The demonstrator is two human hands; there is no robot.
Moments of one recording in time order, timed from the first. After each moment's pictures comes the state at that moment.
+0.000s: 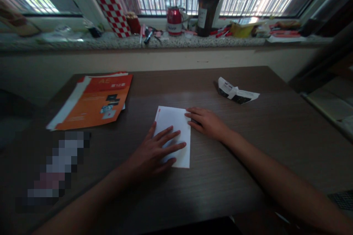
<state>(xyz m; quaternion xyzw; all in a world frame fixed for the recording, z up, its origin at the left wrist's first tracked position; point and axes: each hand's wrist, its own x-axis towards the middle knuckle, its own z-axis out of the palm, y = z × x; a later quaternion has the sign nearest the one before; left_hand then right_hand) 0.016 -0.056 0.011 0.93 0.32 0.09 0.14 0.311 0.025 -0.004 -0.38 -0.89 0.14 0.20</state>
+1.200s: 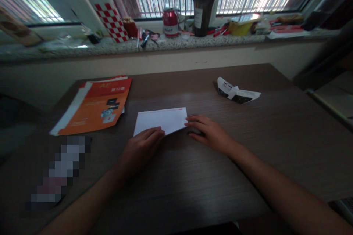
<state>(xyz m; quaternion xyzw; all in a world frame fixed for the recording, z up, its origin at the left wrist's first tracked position) 0.003 -0.039 0.006 0.88 0.42 0.21 0.06 0.312 -0.009 0.002 -0.36 -0.87 0.21 0.27</state>
